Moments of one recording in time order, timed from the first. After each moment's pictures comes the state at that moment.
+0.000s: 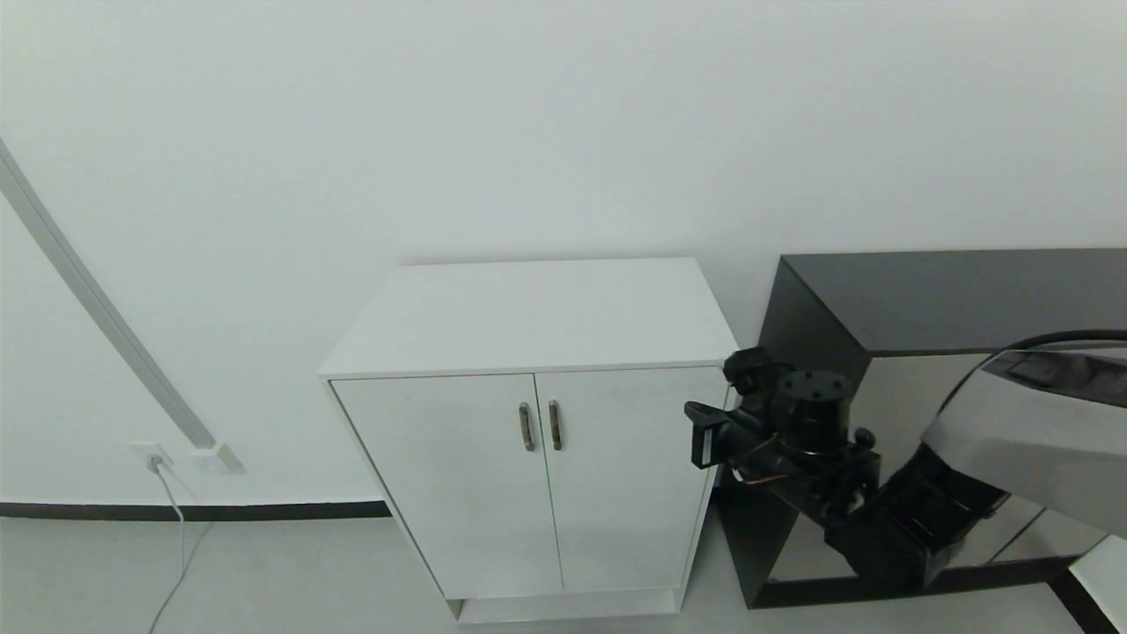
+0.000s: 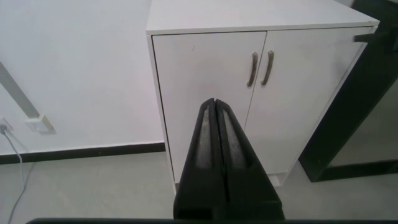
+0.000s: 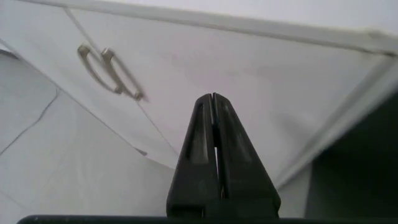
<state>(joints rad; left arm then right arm) 0.00 0.00 0.00 0.00 -0.02 0.01 0.54 2.17 -0.80 -1.20 -0.07 0.12</state>
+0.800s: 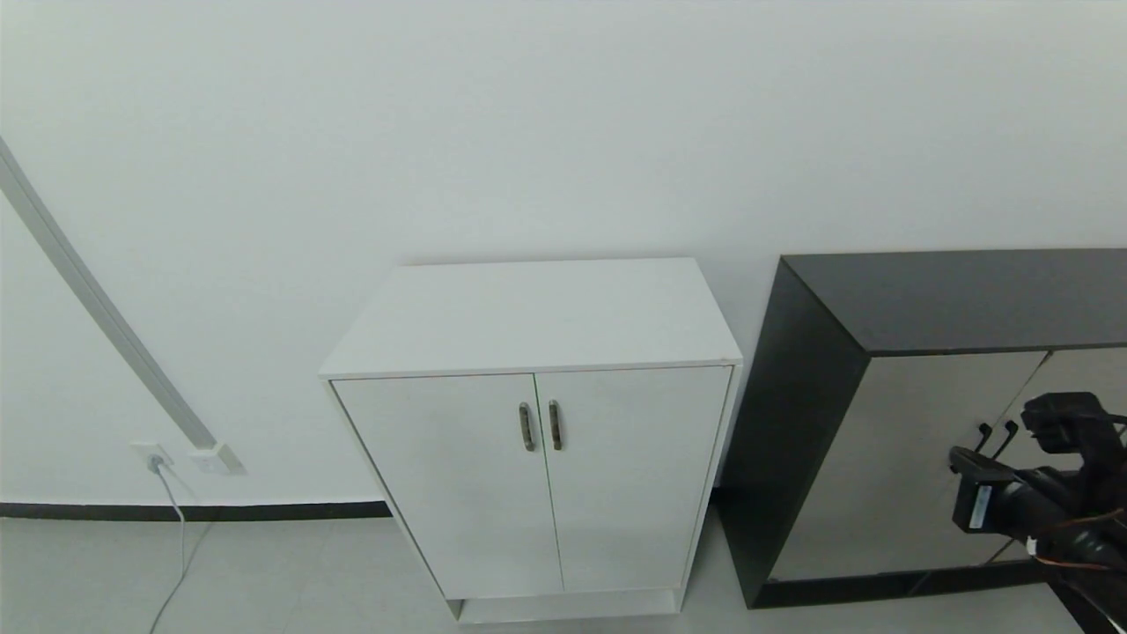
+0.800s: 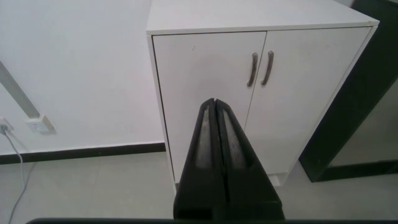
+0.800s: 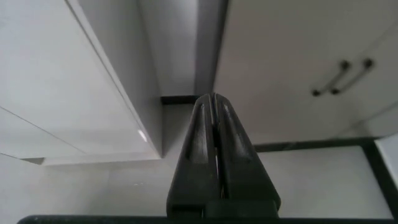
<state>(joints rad) 0.00 0.00 0.00 0.00 -0.02 0.01 0.15 1.67 -0.09 -1.37 -0.19 0.01</state>
